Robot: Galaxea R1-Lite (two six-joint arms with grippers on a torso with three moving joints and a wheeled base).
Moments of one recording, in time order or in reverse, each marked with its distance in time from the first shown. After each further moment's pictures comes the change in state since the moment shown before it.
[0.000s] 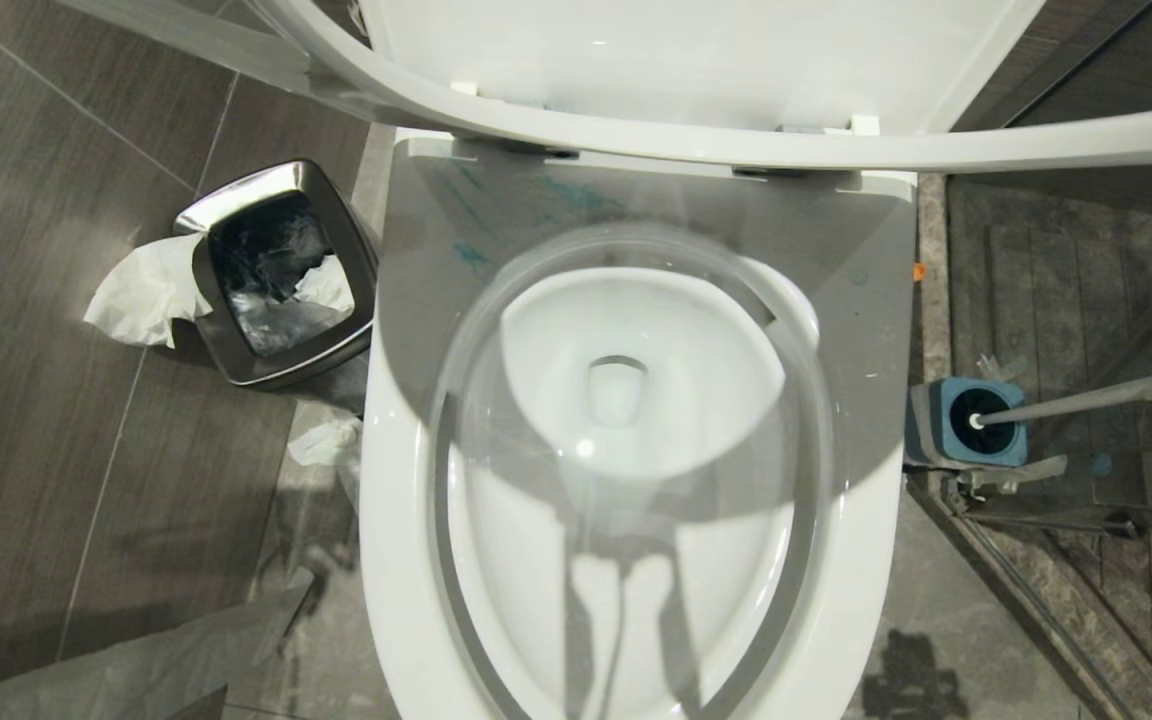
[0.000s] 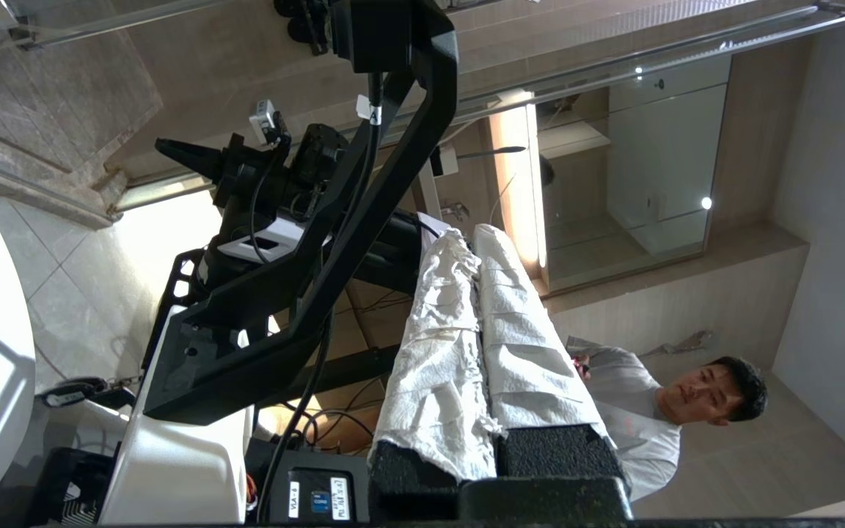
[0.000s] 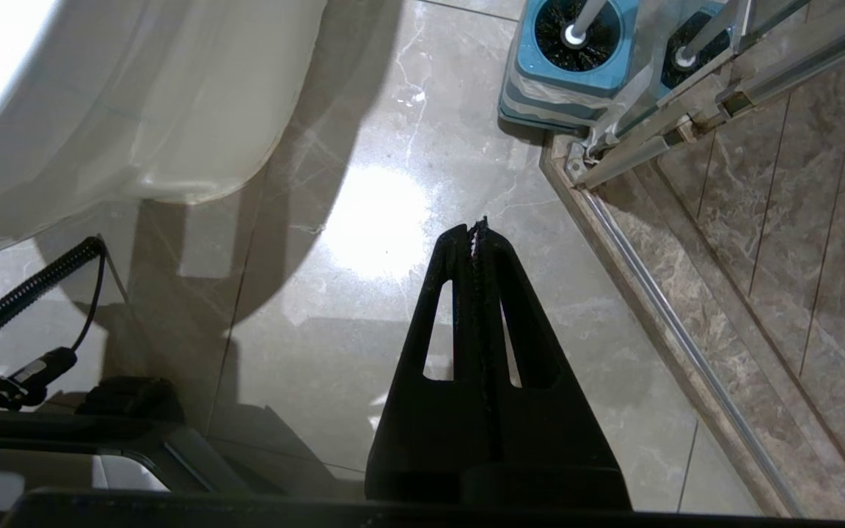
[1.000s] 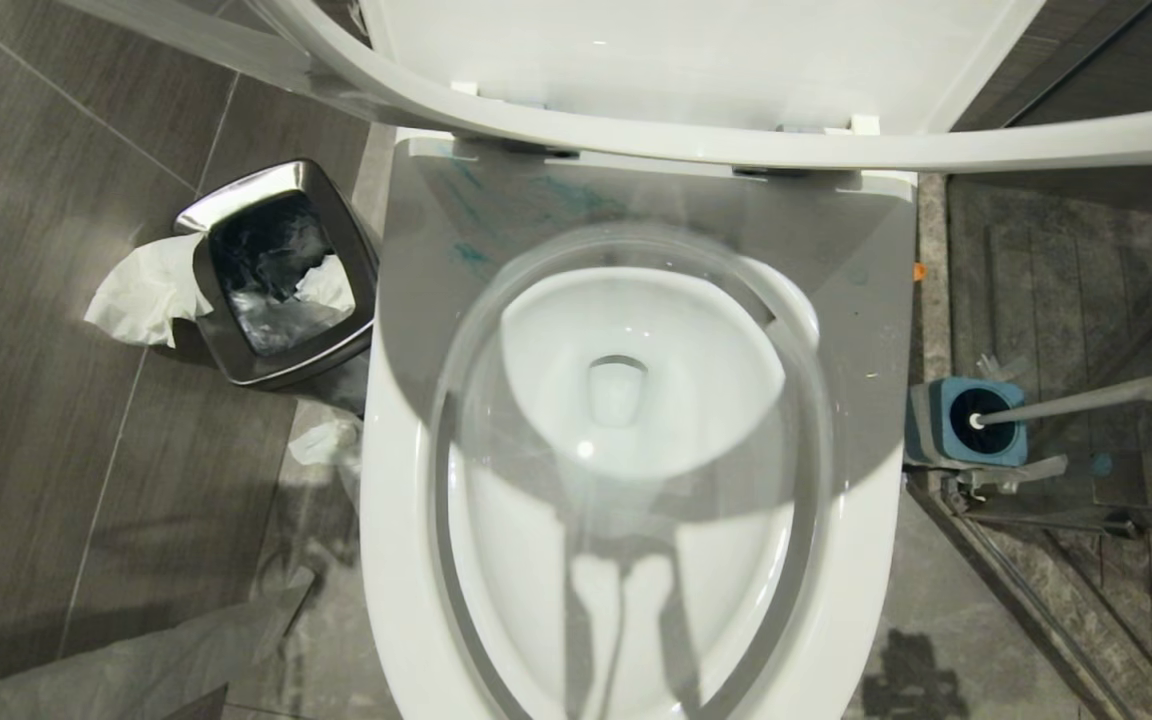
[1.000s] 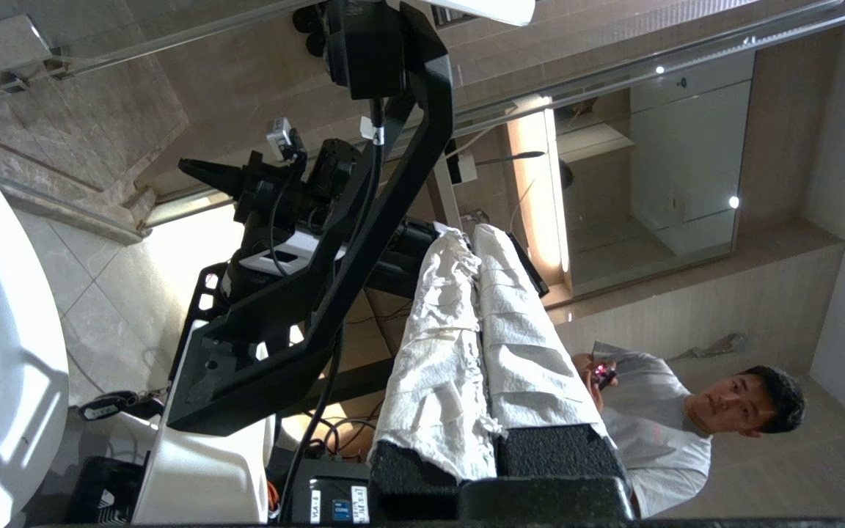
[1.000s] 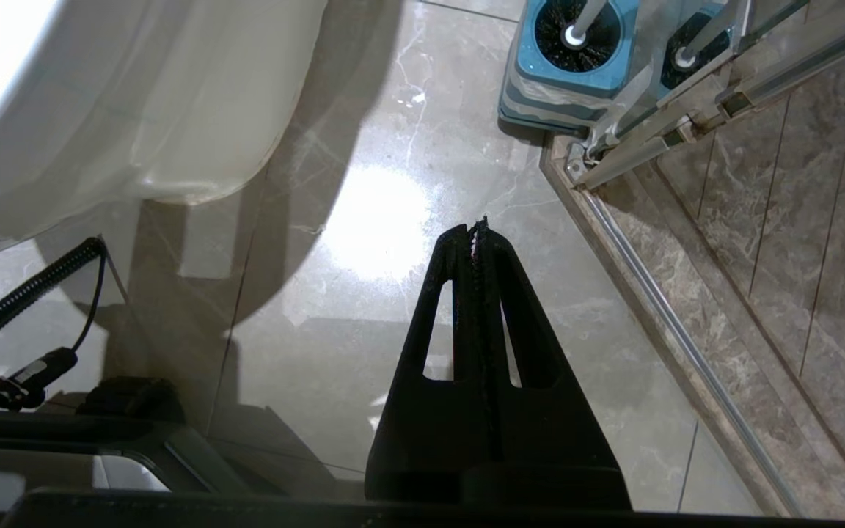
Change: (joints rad) left arm 0.031 0.002 -0.047 0.000 0.000 0.000; right arm 0.000 0.000 0.000 0.000 0.000 0.000
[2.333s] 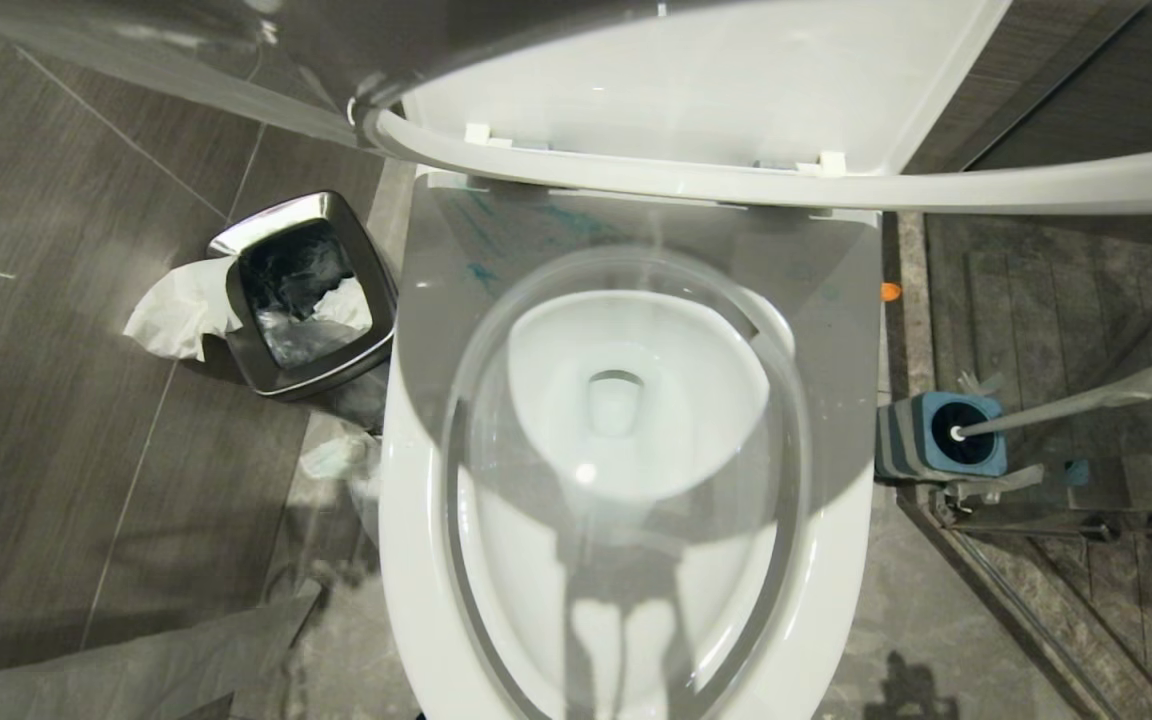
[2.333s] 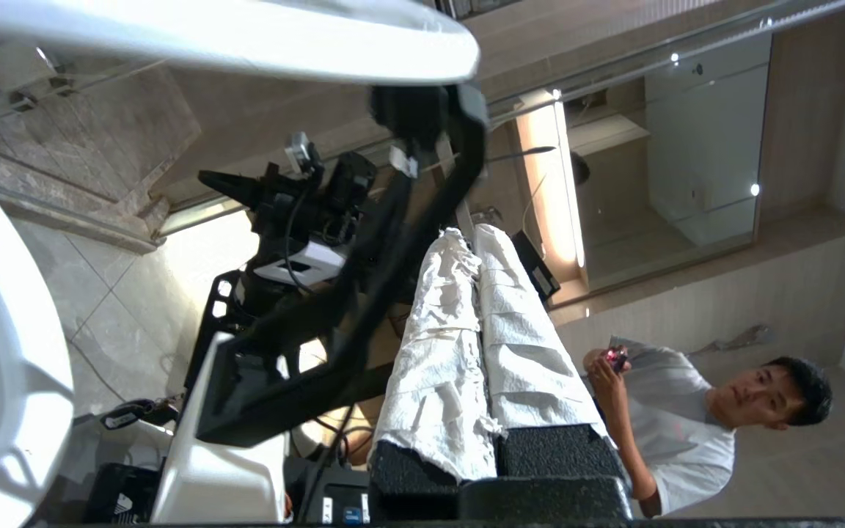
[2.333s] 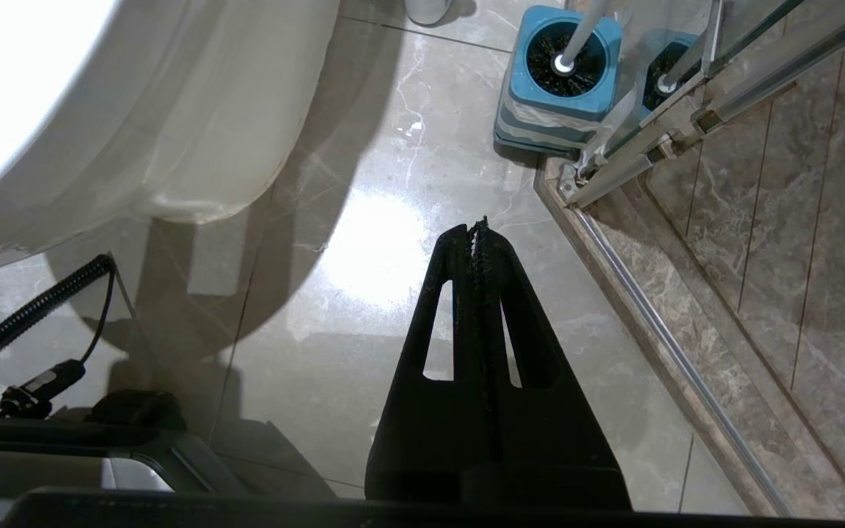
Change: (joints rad) left arm 0.010 0.072 -0.062 0.000 0.000 -0.002; right arm 0.000 0.000 0.000 -0.001 0.000 0.000
